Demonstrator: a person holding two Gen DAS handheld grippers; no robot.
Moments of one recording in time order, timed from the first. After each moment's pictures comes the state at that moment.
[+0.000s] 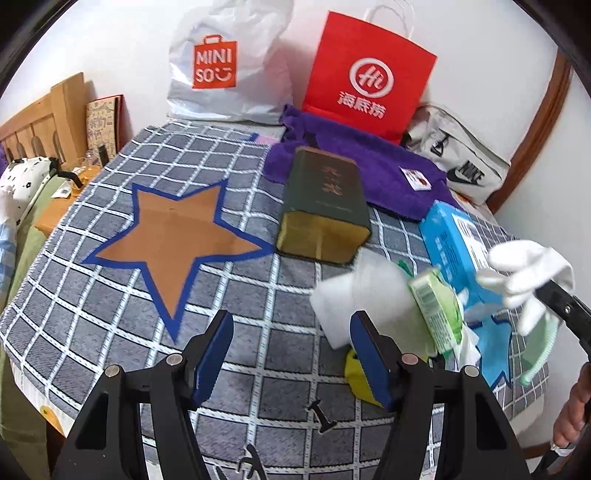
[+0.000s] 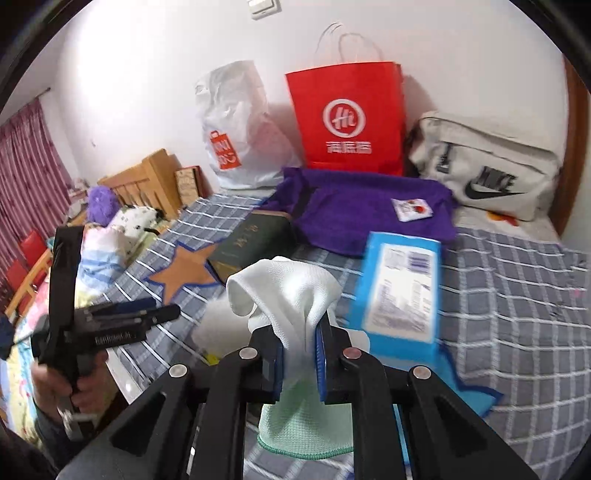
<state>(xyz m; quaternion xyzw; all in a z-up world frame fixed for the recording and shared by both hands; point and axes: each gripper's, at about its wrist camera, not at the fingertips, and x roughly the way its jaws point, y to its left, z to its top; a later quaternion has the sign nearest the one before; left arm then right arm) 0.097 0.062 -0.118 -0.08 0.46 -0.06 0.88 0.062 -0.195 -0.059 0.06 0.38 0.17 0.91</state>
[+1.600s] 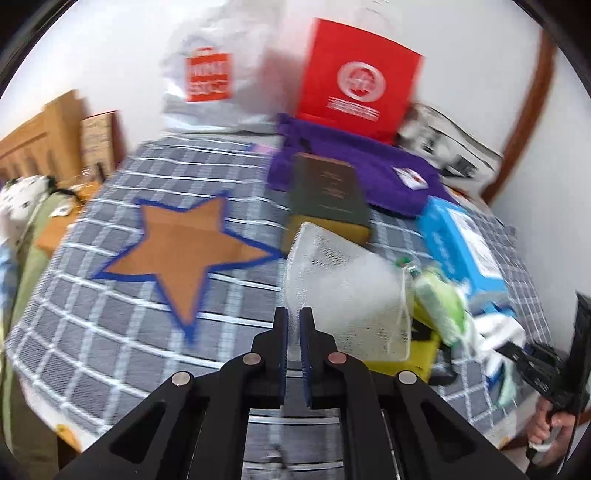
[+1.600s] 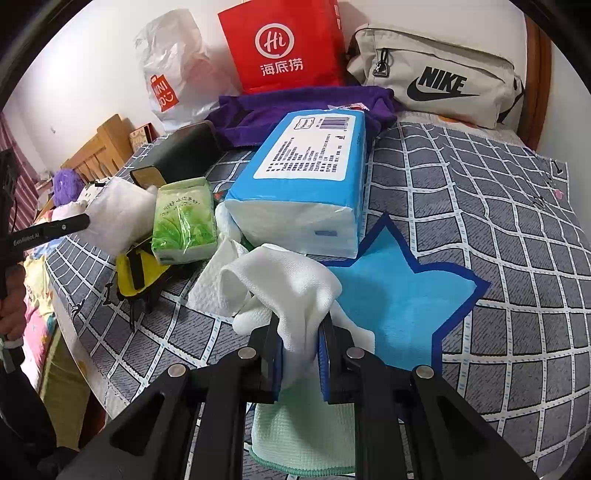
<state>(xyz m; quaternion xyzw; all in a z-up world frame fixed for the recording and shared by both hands) 0.089 0.085 -0.111 -0.07 0.44 -0.06 0.89 0.043 -0.240 -0.159 0.07 0.47 0.12 0.87</state>
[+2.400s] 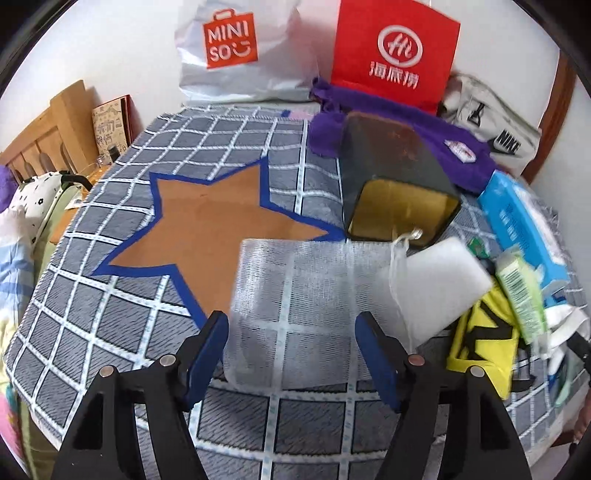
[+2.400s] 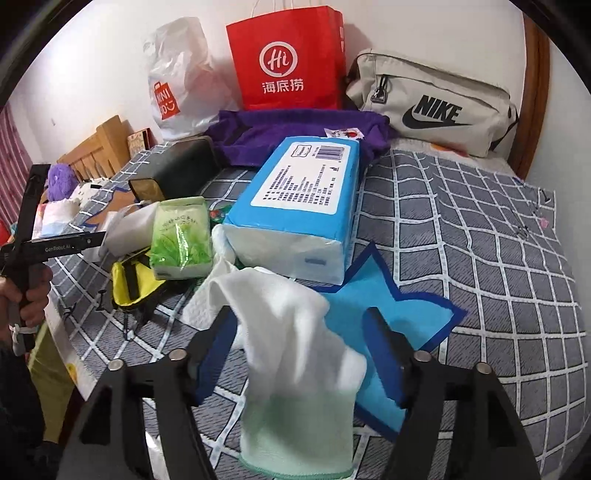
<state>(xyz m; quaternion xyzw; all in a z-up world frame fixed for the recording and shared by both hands) 0.125 0.090 -0.166 -0.01 0.48 -0.02 0.88 0.046 -0.239 -0.149 0.03 0.44 0.11 0.89</state>
